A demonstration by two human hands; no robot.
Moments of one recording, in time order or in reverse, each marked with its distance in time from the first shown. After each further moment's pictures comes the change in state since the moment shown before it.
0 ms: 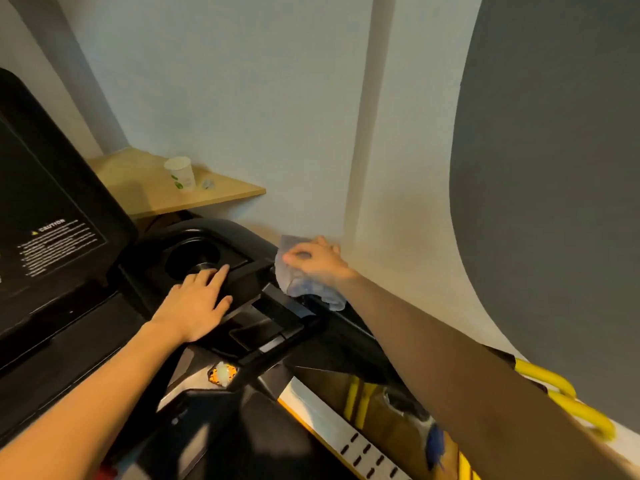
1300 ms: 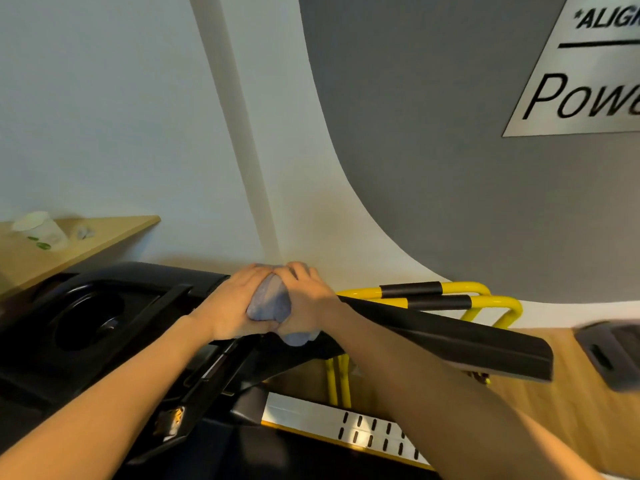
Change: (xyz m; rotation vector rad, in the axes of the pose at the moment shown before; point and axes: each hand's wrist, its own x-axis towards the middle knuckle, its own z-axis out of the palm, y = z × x) left_hand 0.057 0.158 -0.008 -0.276 -0.011 0.823; right_hand -0.079 0.092 0.044 -0.220 0.384 0.054
